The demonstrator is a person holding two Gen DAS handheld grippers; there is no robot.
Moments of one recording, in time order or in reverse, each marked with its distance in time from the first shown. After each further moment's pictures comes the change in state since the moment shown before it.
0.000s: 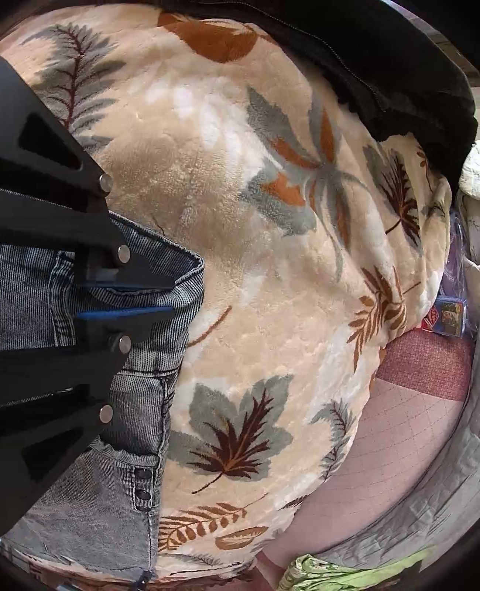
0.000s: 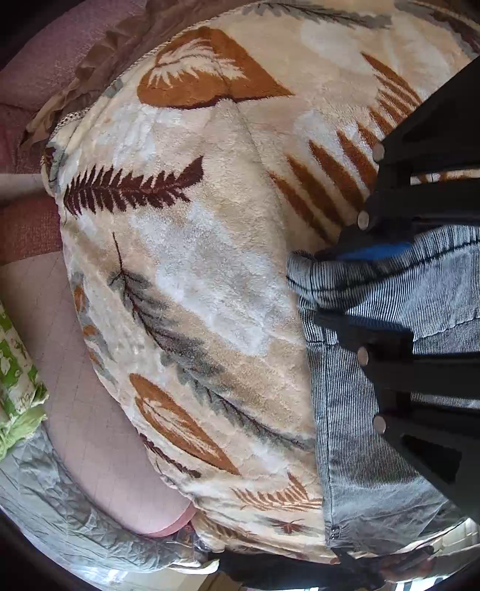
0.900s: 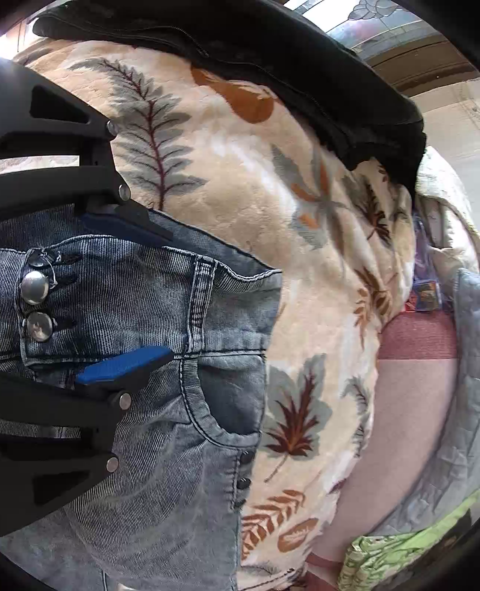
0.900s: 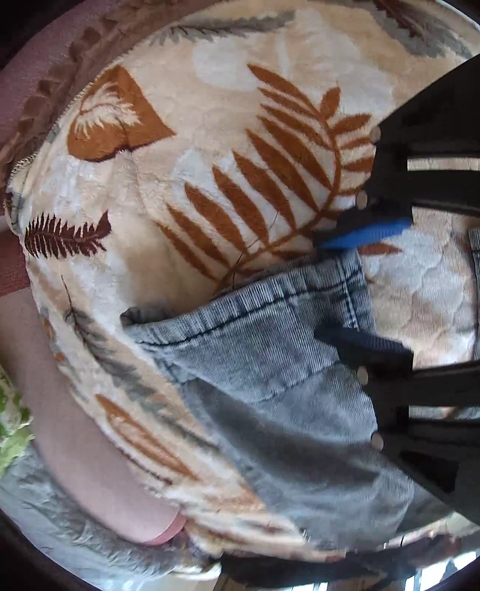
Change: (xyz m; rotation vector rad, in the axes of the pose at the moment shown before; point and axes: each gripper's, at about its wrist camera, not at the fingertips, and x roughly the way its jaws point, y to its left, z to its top) left arm -0.039 -0.023 -0.075 0.130 -0.079 0.159; right arm -0.012 -0.009 -0.062 0.066 0.102 -0.021
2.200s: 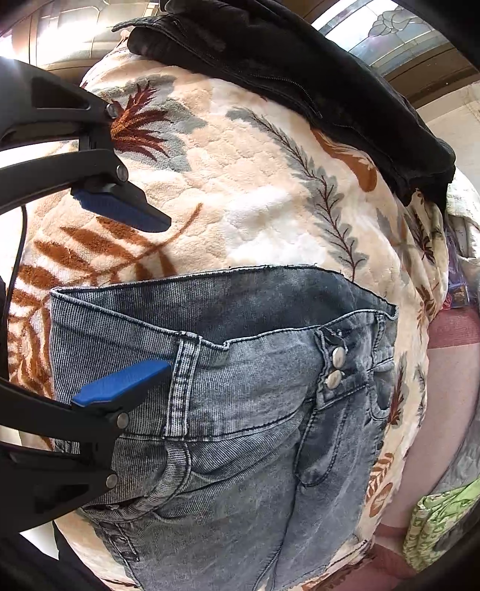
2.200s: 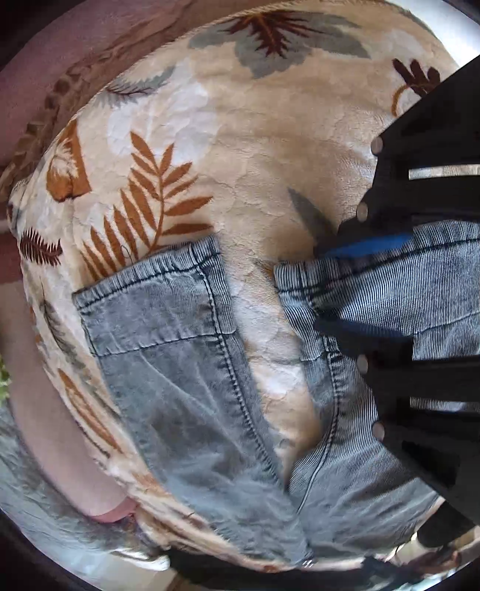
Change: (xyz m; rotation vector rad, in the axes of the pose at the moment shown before) left arm -0.075 0.055 -0.160 0.106 0.080 0.008; right arm -0.046 -0.007 -0.125 -0.094 -0.008 -0.036
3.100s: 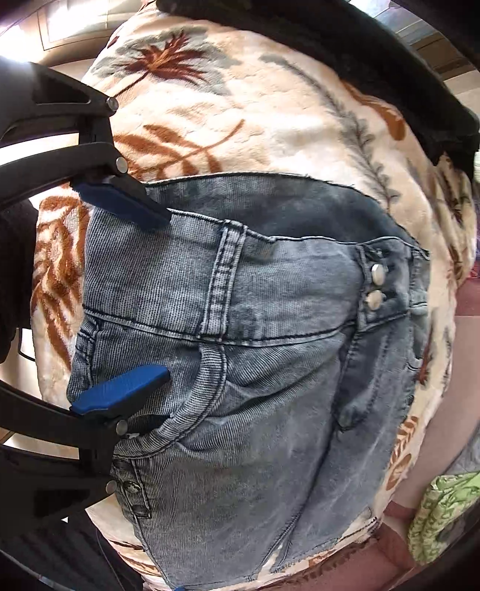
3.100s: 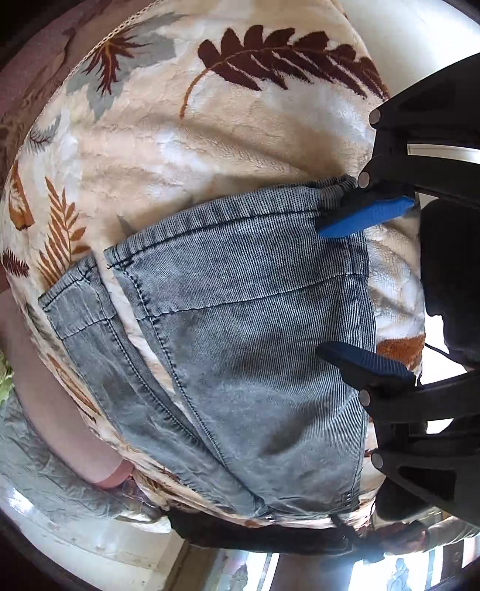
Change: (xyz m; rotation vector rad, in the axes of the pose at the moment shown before) left arm -0.006 -0.042 -0.003 -0.018 0.087 -0.154; right arm -0.039 -0.015 -0.117 0.141 0.021 0.216
